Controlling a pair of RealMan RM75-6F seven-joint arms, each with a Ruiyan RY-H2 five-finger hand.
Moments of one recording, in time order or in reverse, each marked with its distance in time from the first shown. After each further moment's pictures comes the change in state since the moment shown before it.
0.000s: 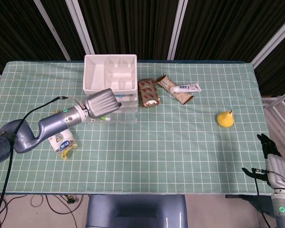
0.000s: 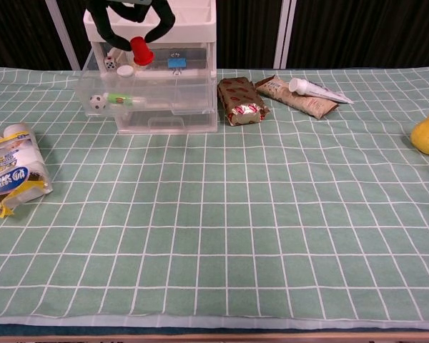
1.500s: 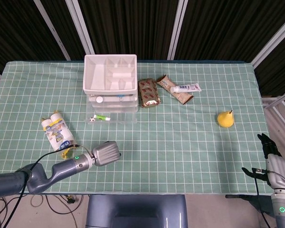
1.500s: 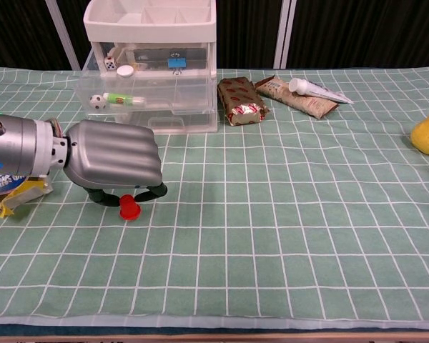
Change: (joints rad) left arm 0.231 -0.237 0.050 -0.212 -0.140 -0.142 0.506; right arm -0.002 0.002 0.003 -0.009 0.004 0.002 0.011
